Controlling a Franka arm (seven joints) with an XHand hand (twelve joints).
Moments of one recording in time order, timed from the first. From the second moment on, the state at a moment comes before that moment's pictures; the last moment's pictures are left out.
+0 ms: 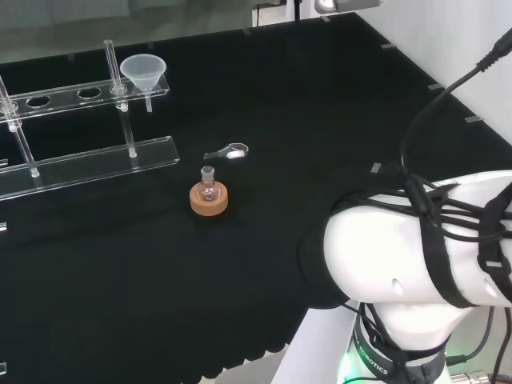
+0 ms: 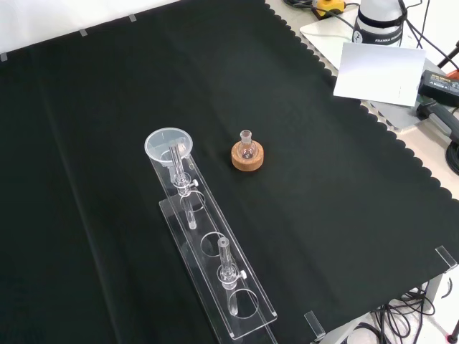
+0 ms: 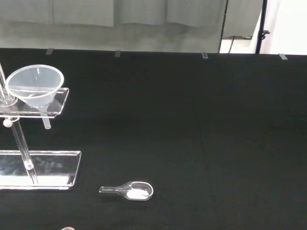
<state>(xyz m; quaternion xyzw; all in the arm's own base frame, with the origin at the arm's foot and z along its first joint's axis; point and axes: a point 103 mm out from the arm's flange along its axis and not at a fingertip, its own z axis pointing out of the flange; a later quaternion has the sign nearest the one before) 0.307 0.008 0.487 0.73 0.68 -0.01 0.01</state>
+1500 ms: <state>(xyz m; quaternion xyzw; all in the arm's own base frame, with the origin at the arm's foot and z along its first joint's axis) 0.397 0.035 0.438 0.74 0.67 -0.07 -0.01</state>
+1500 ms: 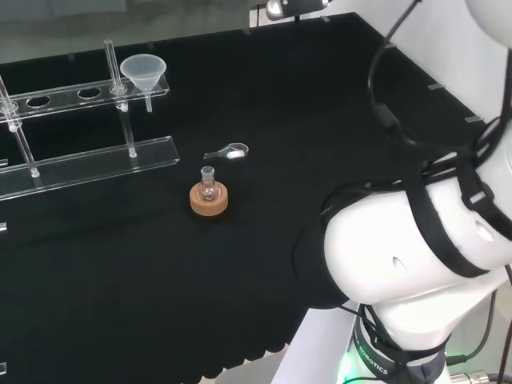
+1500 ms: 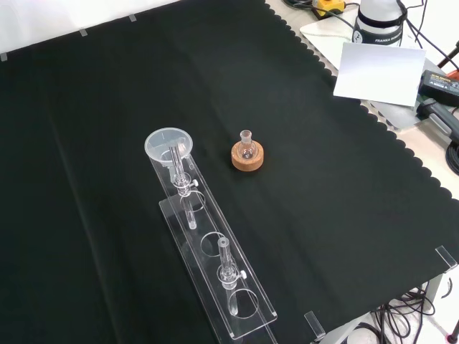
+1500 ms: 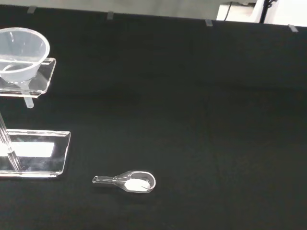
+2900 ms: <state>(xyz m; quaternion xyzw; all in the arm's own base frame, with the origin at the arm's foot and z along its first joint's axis) 0.505 0.107 0.360 0.68 0.72 -0.14 -0.05</state>
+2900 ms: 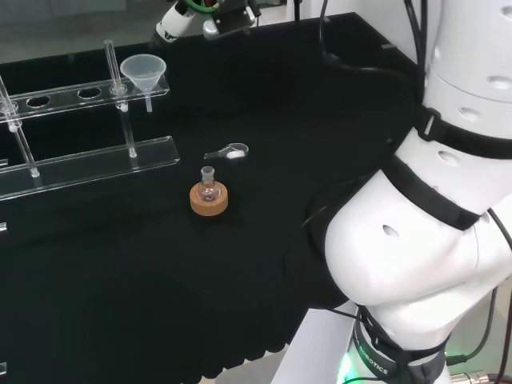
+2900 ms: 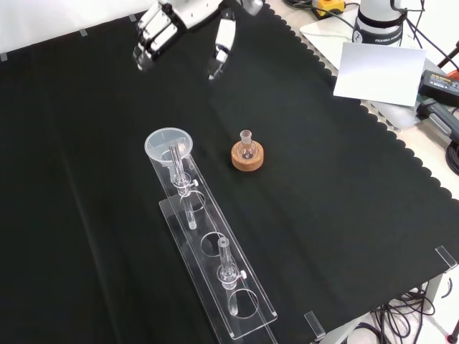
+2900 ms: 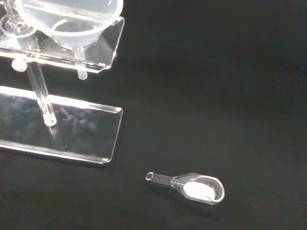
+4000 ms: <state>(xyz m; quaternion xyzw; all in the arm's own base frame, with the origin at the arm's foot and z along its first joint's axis) 0.563 0.161 0.305 0.66 0.72 -0.22 -0.09</state>
